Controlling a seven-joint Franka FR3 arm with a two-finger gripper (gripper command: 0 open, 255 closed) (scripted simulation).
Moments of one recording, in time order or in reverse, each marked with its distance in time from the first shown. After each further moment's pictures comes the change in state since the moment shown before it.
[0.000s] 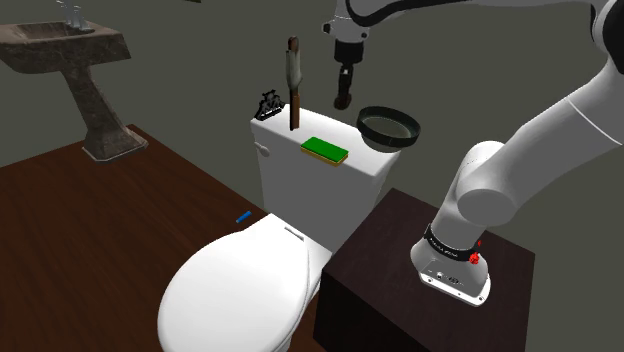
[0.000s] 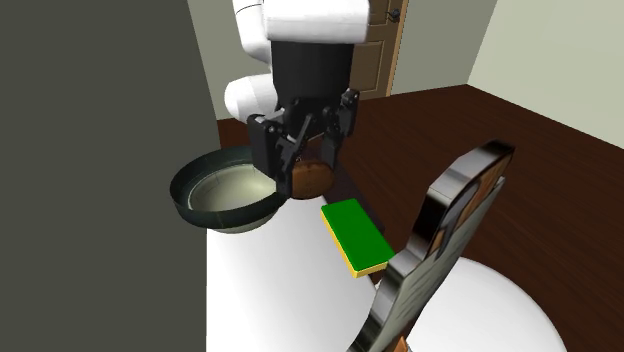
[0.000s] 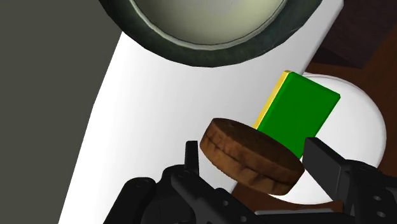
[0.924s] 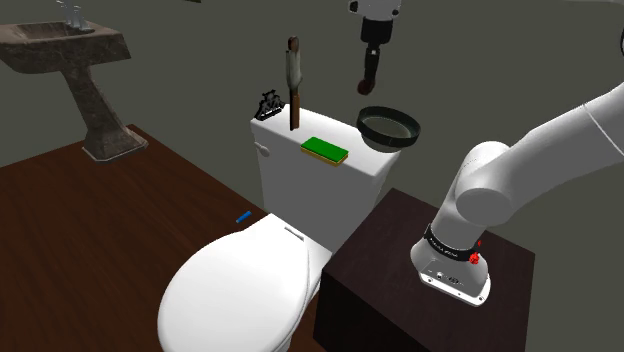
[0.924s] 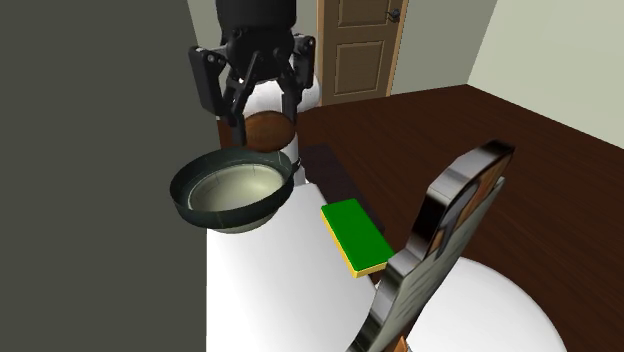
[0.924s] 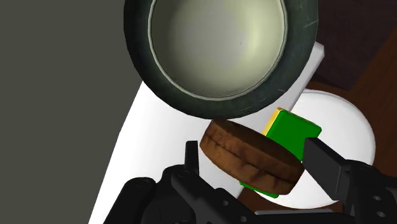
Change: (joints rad) arm -0.034 -0.135 -0.038 0.025 -0.037 -0.153 -0.070
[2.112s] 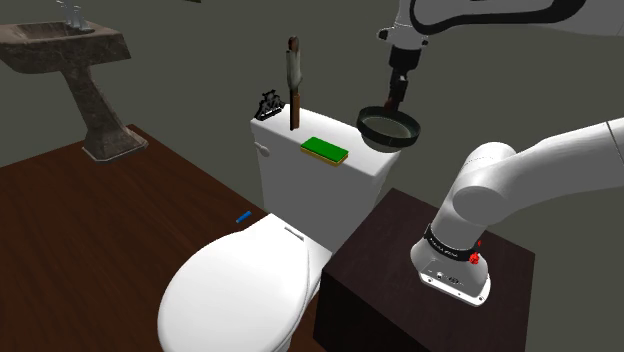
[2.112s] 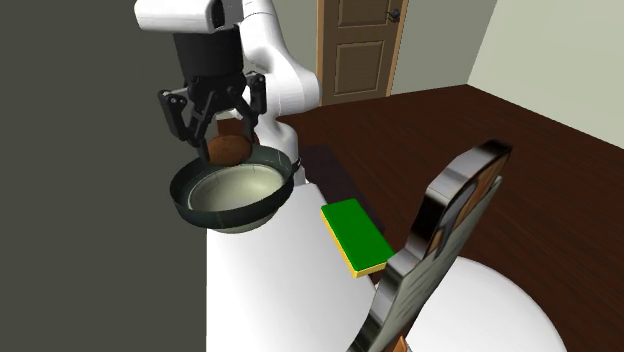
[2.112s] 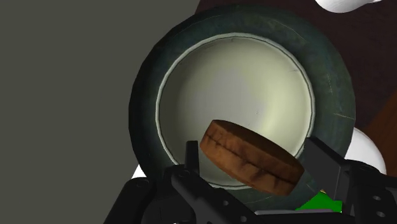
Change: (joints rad) arm -0.072 -0.211 -0.093 -0.269 -0.098 0.071 -0.092
